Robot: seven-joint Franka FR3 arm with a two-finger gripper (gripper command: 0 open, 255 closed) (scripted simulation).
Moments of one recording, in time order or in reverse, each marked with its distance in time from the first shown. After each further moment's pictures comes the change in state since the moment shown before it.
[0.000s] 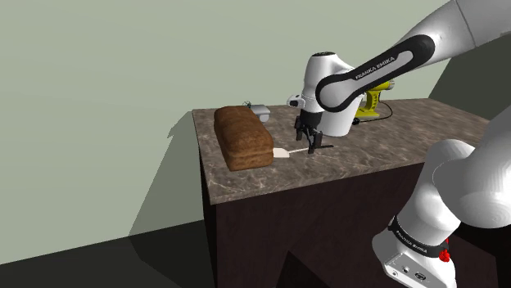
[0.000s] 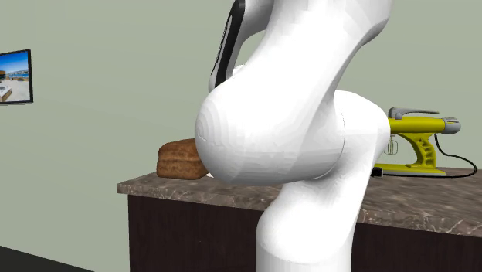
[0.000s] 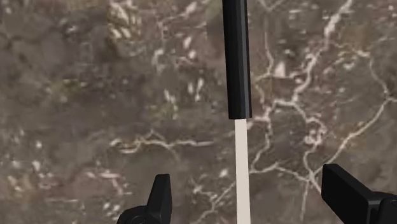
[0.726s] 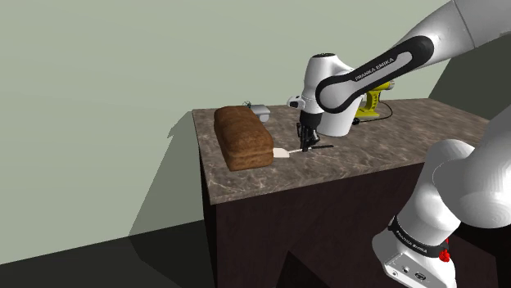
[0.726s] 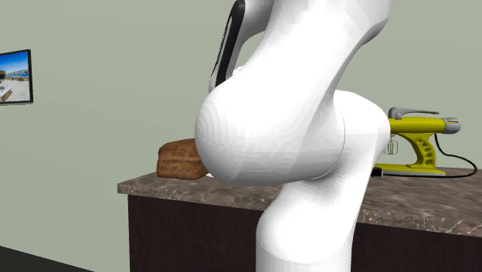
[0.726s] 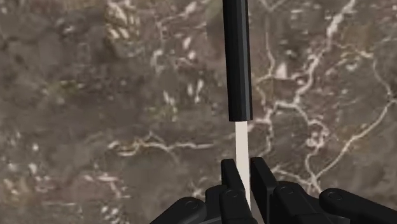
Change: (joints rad) arm -0.001 0.004 -0.002 -0.006 0.000 0.011 -0.001
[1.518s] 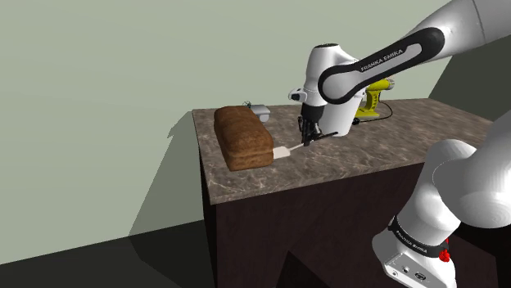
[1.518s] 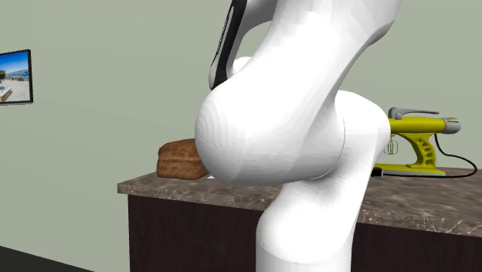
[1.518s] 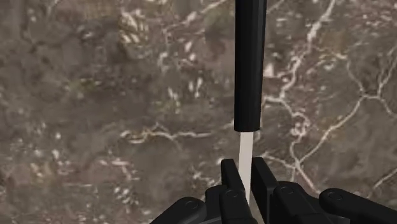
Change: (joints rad) arm -0.002 -0.051 0.012 0.031 -0.006 -0.081 0.005
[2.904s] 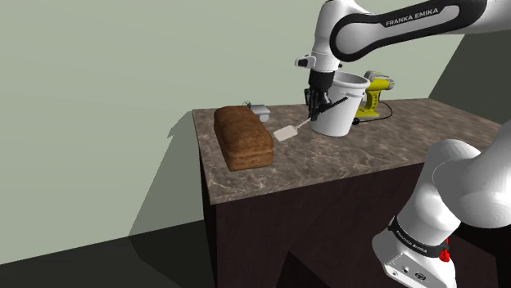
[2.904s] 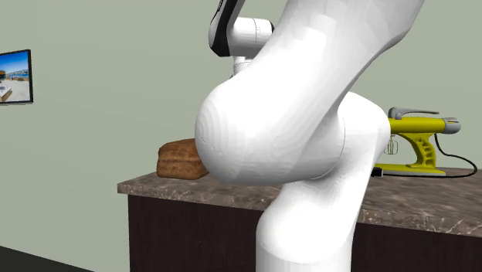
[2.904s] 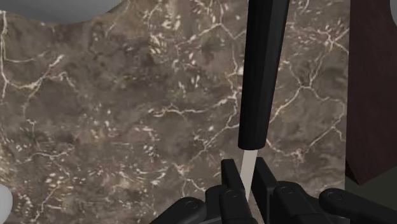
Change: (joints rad) arm 0.000 -0.128 0.044 0.184 0.007 -0.311 -0.003
